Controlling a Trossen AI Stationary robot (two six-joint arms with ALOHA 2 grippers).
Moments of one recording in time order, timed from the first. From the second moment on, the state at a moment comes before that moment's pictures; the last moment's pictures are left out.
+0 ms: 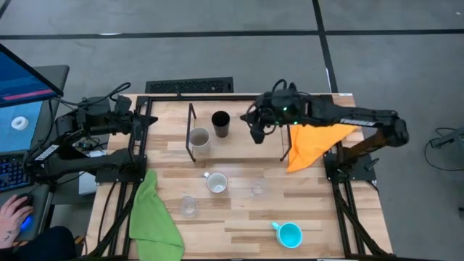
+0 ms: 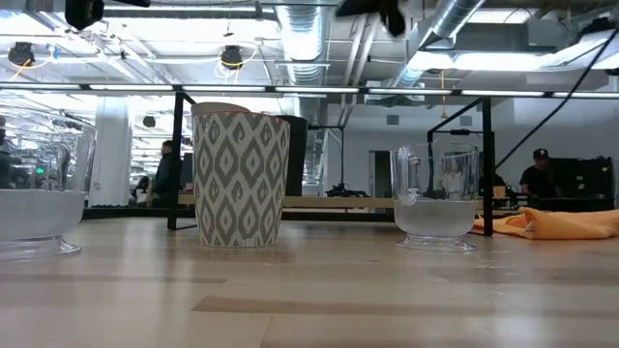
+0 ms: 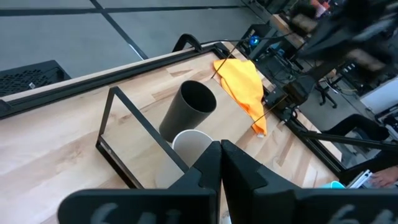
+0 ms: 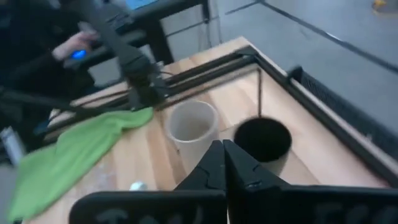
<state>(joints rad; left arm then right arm) 0.41 0.56 1.08 -0.92 -0.01 -0.59 -0.16 1.39 1.33 -0.40 0.03 0.23</state>
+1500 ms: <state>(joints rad) 0.41 0.56 1.08 -0.92 -0.01 -0.55 -0.30 1.97 1.40 -0.05 -0.13 0.40</state>
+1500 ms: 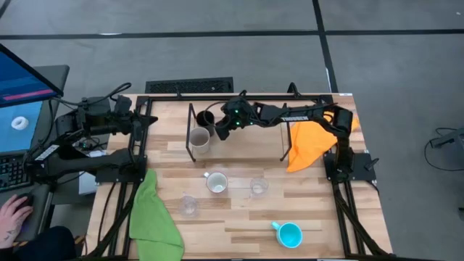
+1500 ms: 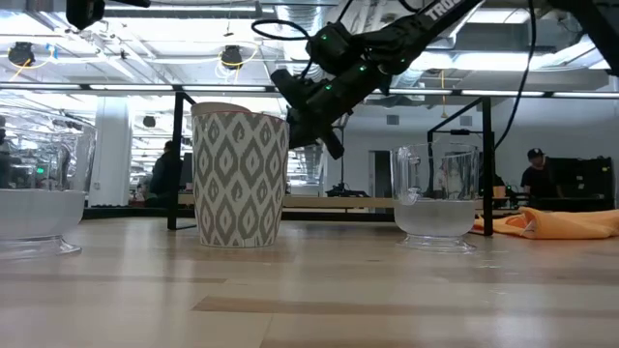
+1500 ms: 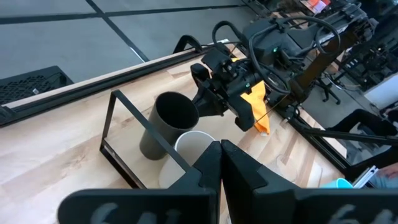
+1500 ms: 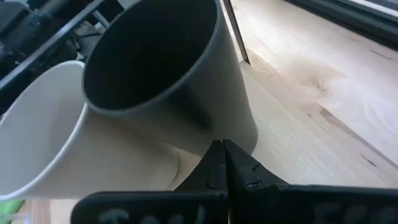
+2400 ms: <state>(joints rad) 0.41 0.56 1.08 -0.92 -0.01 -0.55 -0.13 1.37 1.70 -1.09 0.10 0.38</state>
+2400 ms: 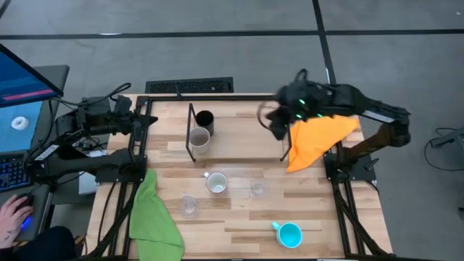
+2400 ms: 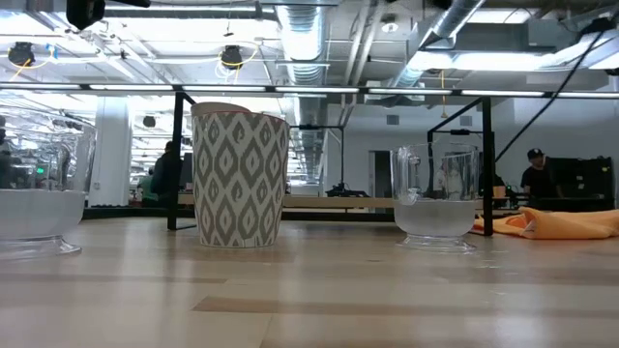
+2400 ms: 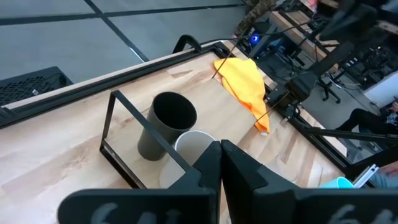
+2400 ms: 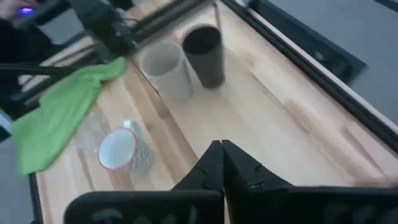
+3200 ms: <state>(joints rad) 0.41 0.56 1.08 -0.93 0.00 -0.59 0.34 1.87 1.70 -0.79 0.18 0.62</state>
